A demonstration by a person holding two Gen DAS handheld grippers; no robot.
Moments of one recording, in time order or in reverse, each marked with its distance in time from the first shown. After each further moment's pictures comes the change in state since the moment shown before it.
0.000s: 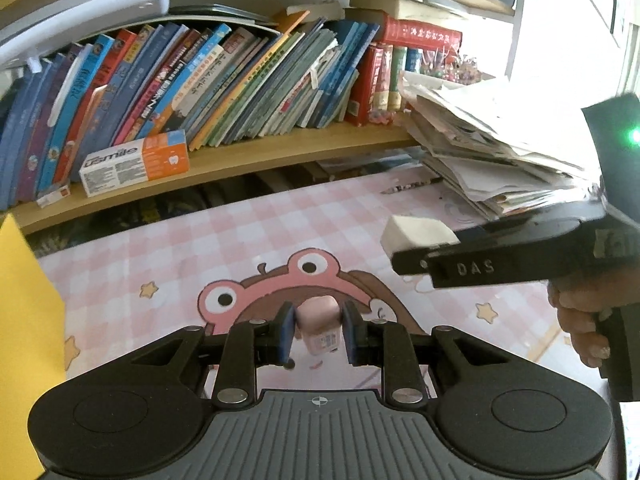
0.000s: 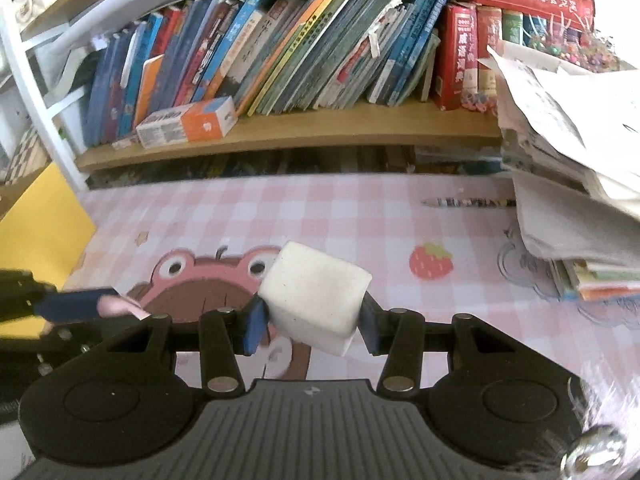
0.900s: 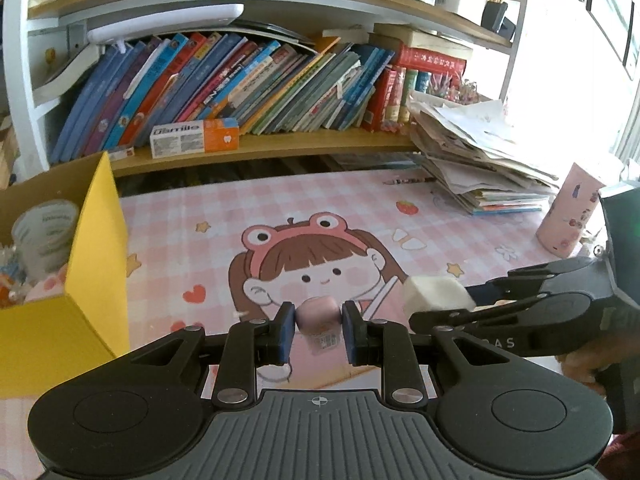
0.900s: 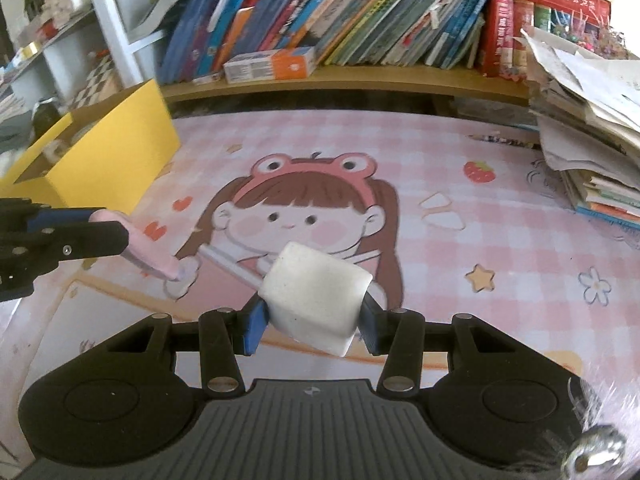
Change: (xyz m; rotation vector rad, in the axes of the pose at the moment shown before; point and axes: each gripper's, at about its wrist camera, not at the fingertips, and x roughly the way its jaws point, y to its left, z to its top) left arm -0.101 0.010 -0.057 -0.098 -0.025 0.015; right arm -0.070 0.063 -0.076 -0.082 0.069 0.076
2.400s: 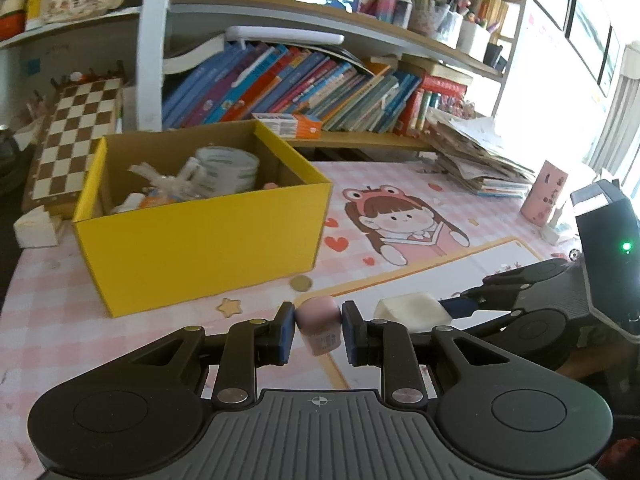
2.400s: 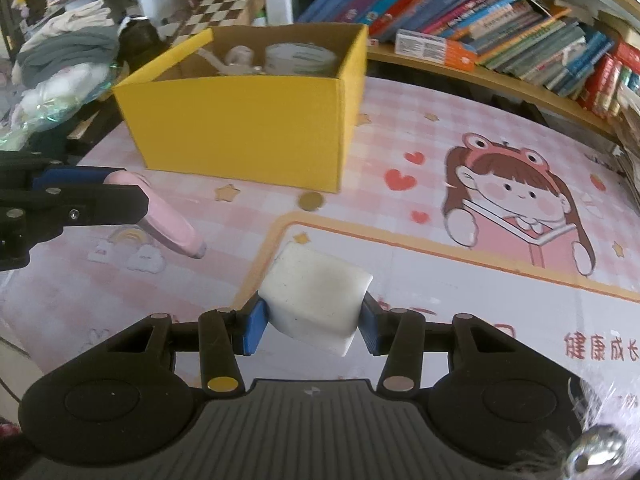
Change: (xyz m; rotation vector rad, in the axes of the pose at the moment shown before) left arm -0.156 0.176 -0.093 -0.011 -0.050 -0.071; right arm 0.010 0.274 -0.047 -0.135 0.057 -0.033
